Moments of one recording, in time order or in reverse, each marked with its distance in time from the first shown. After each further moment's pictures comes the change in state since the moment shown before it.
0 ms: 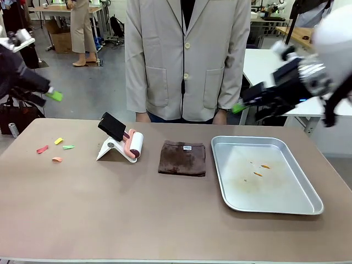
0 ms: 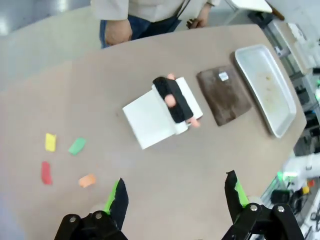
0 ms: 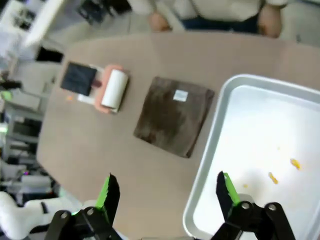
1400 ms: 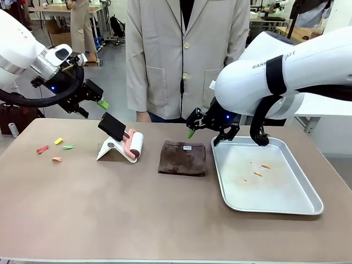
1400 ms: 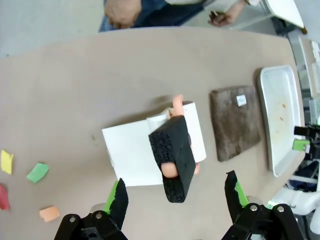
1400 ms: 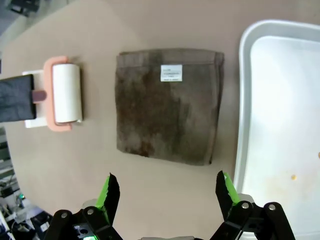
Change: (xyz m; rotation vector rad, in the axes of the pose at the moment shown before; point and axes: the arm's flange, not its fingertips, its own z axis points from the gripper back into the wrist) left arm 0.062 0.001 -0.129 0.016 0.147 0.217; right arm 0.018 0.045 -0.151 -0.222 0.221 -0.271
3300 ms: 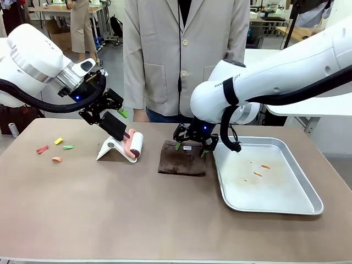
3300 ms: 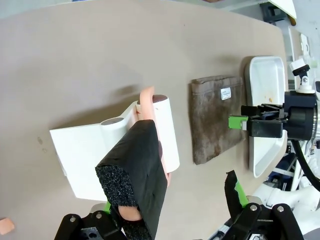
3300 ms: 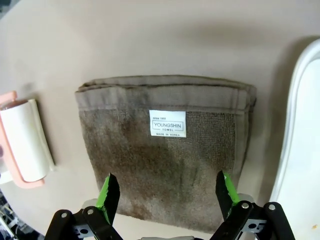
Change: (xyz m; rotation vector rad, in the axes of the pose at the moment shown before) left arm 0.013 -0.017 -0.062 -0.094 0.107 0.102; right arm 0.059 0.009 -0.112 -0.072 0.141 -0.064
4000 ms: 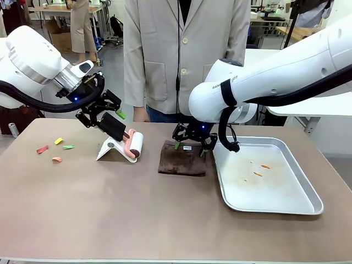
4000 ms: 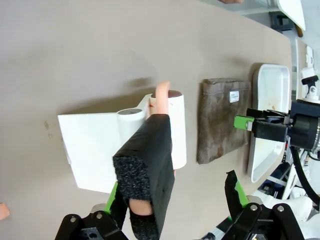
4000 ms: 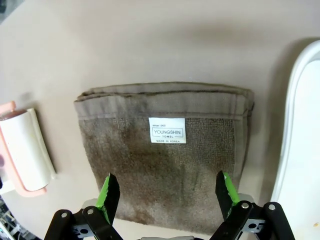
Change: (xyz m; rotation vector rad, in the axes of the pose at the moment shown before) left arm -0.002 0.011 0.001 0.015 0.011 0.104; right arm 0.003 0.005 -0.001 -0.021 -0.013 -0.029
